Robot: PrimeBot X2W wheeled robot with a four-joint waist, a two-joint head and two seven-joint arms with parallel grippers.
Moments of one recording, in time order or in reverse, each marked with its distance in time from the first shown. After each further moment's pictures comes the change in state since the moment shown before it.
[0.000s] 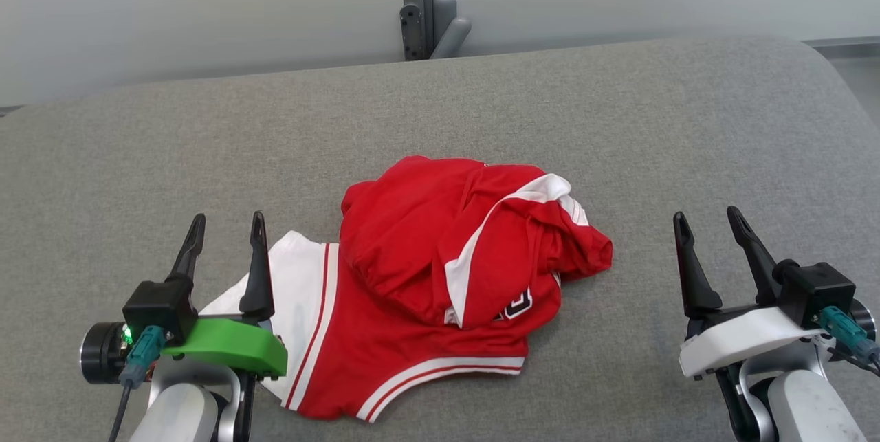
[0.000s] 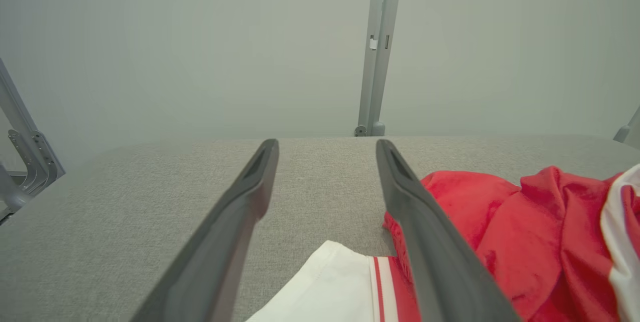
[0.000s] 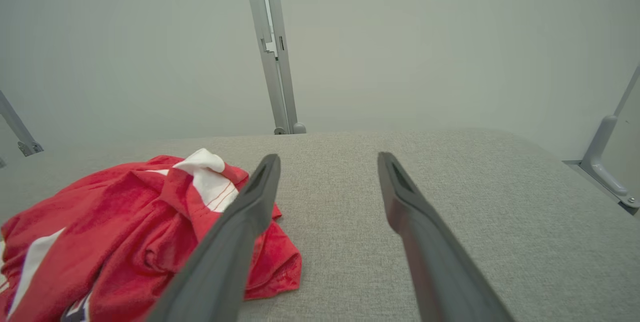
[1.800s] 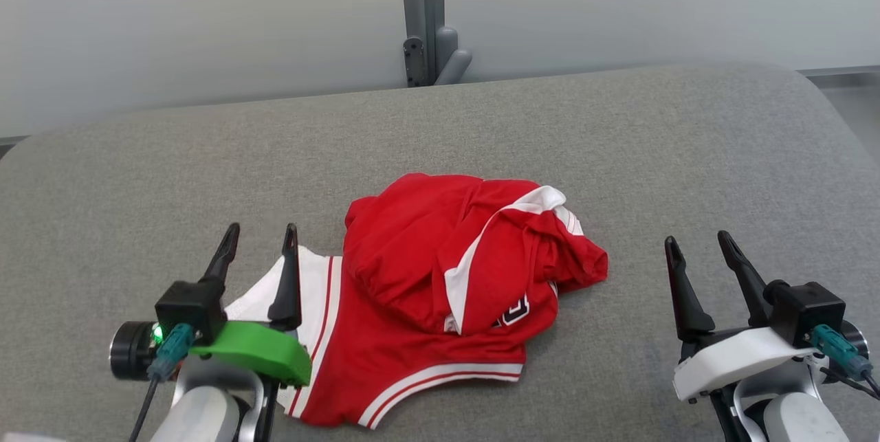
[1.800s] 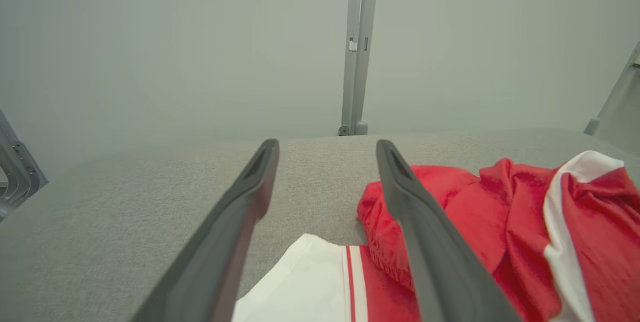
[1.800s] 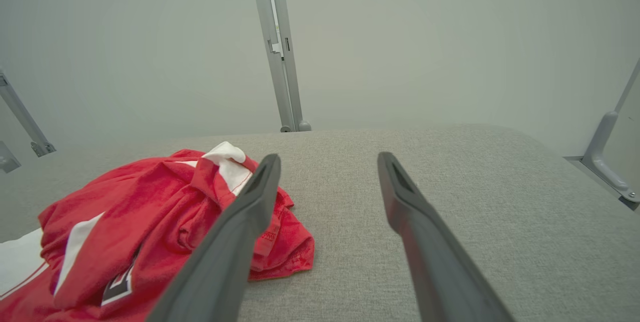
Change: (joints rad) left arm 0.038 0.020 -0.065 -0.036 -0.021 0.013 0.040; right arm 0.073 0.011 0.009 -0.047 0.000 0.000 0.044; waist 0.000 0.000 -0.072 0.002
